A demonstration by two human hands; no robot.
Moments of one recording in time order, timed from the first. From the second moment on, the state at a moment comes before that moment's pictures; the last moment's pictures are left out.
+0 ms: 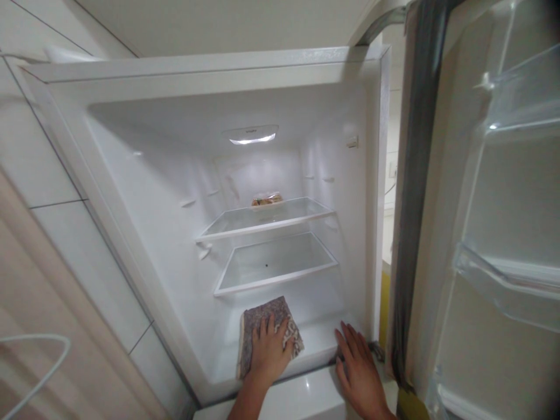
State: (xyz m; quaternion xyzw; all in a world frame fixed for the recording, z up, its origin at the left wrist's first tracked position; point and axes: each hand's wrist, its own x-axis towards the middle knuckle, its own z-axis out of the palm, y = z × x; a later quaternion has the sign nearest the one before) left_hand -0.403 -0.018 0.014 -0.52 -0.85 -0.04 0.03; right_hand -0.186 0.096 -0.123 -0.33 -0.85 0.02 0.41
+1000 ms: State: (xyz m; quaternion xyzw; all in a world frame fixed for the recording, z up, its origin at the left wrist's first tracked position) left_hand -0.404 0.004 0.006 -0.53 -0.85 -0.07 0.01; right_hand -0.207 0.123 -0.118 -0.32 -0.82 -0.01 0.47
